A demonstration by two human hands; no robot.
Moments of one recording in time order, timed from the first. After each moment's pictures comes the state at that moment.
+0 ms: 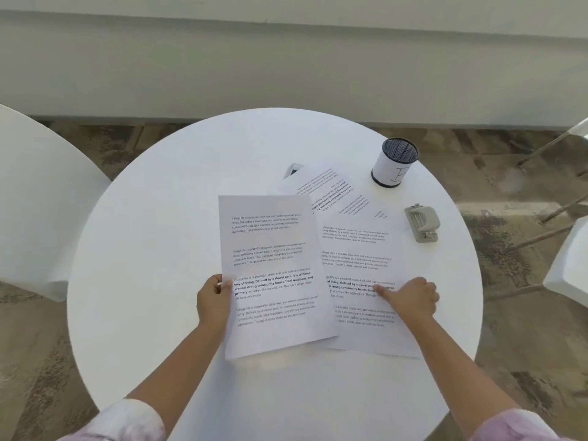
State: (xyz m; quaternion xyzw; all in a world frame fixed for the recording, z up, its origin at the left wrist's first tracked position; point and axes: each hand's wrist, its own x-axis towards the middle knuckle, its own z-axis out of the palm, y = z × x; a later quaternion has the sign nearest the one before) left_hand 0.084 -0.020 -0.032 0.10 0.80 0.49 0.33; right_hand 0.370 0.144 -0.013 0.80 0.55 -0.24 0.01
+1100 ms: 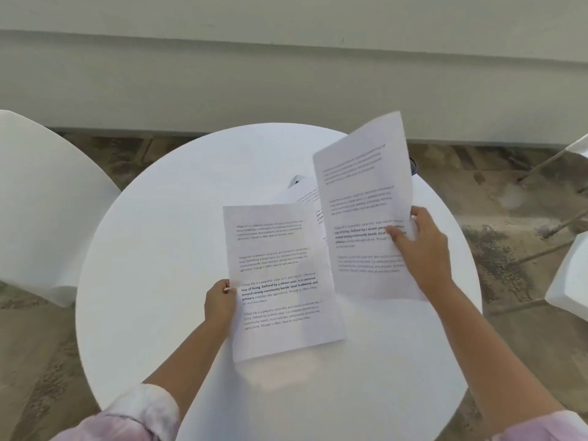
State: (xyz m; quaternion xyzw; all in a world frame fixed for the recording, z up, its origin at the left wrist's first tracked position) left_hand 0.081 -0.011 -0.027 0.10 0.82 0.43 0.36; right_hand 0.341 0.164 0.102 0.57 0.72 -0.27 -0.29
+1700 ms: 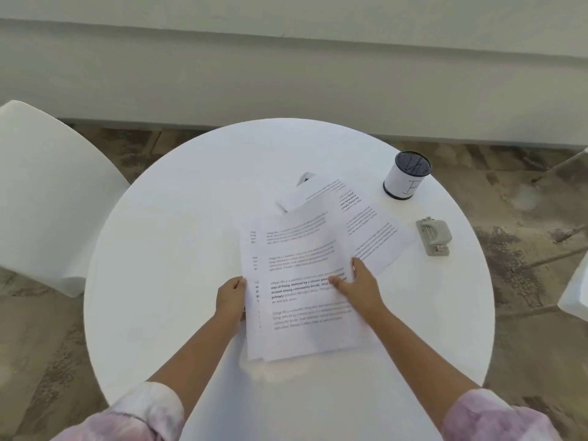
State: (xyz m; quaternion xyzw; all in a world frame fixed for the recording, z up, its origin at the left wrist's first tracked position) left_hand 0.083 -0.007 -0.020 0.03 0.76 0.48 0.44; right_hand 0.289 0.120 -0.003 0.54 0.65 -0.51 -0.17
